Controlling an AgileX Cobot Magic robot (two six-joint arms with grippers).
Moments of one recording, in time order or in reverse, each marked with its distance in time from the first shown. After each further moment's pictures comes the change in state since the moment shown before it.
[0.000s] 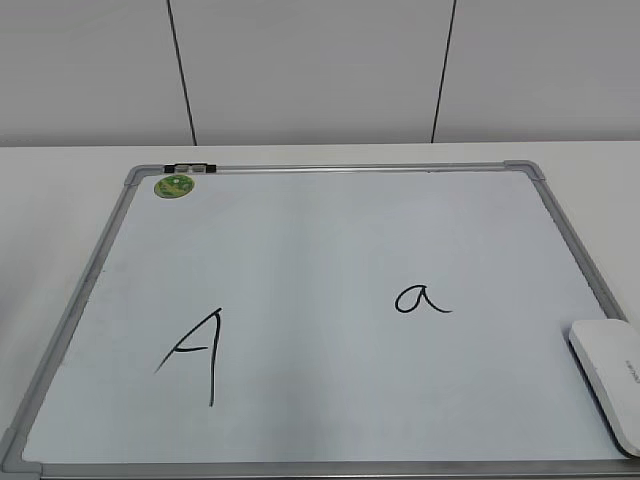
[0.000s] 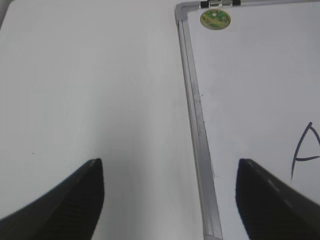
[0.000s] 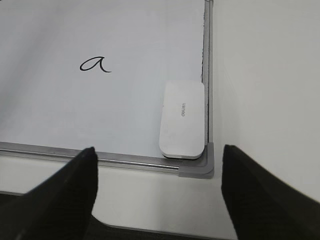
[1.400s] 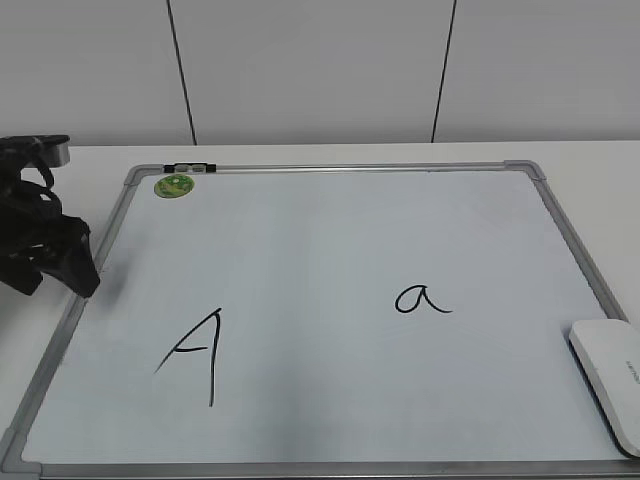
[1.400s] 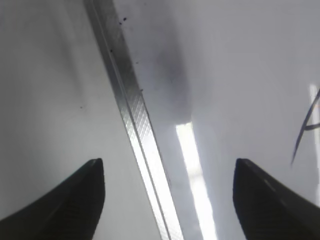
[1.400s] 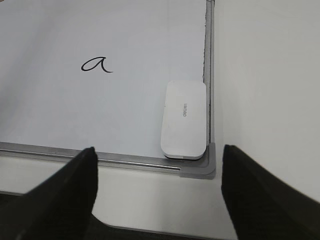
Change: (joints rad) left arm -0.088 1.006 -0.604 -0.149 0.359 0.170; right arm 0.000 0.000 0.000 0.004 0.000 0.000
